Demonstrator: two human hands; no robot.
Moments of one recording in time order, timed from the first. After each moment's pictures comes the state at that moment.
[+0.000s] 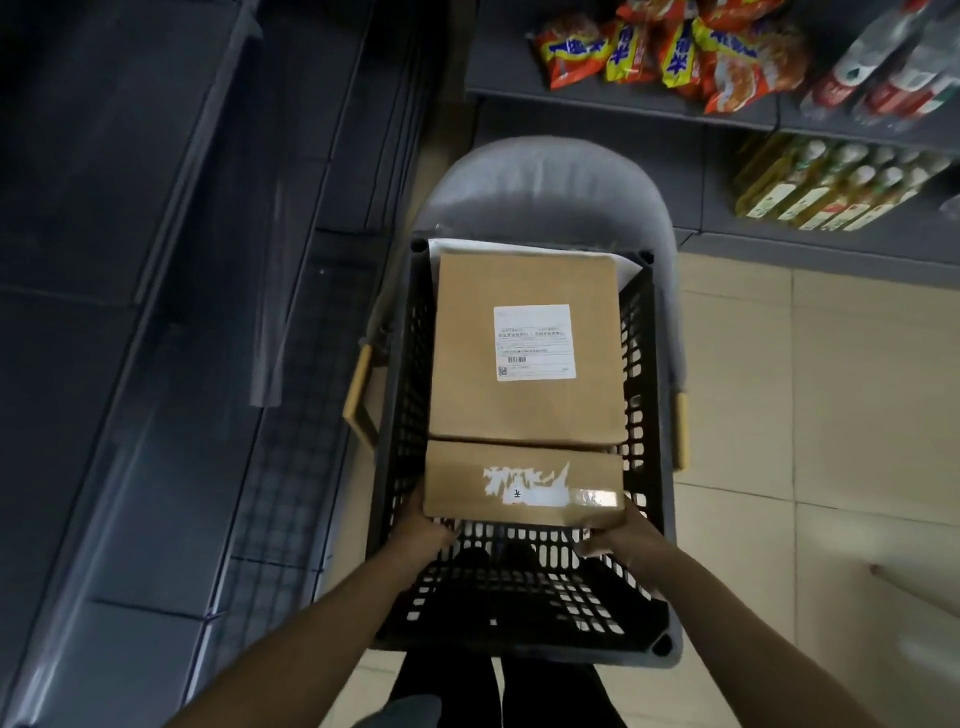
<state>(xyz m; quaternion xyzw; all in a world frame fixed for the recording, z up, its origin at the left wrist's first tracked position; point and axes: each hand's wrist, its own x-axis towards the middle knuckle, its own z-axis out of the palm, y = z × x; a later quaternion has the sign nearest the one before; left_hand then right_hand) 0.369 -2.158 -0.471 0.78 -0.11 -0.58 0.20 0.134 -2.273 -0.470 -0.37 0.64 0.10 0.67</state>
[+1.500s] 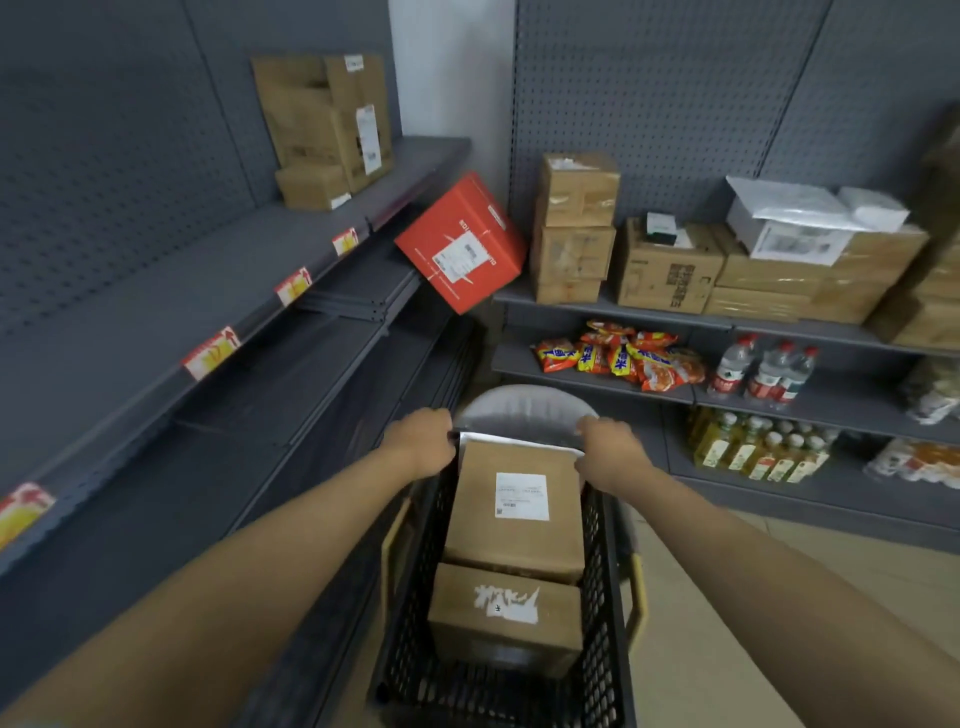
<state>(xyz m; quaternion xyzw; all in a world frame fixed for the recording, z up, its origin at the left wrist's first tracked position) 0.393 -2.206 -0.166 0.85 -0.50 -0.16 0.05 0.193 -2.329 -0.192 -0.84 0.52 -0.01 0.17</state>
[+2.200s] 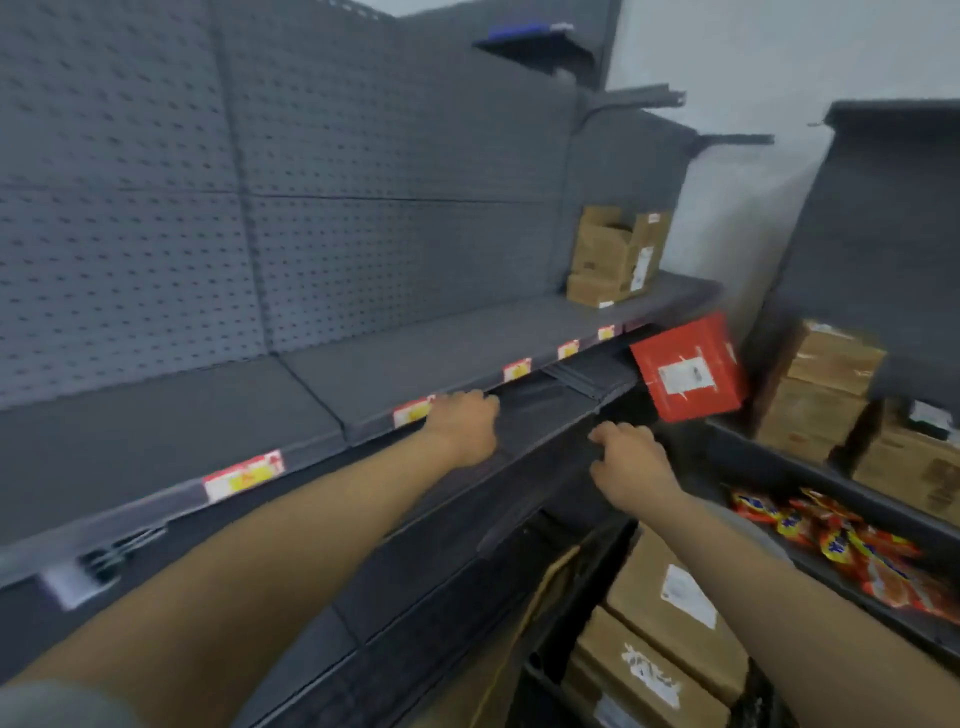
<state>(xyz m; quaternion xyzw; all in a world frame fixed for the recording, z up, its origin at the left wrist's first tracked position) 0.393 -1.895 -0.041 0.93 -0.36 0.05 0.06 0.276 -2.078 -0.060 -0.97 0.20 -0.10 0.04</state>
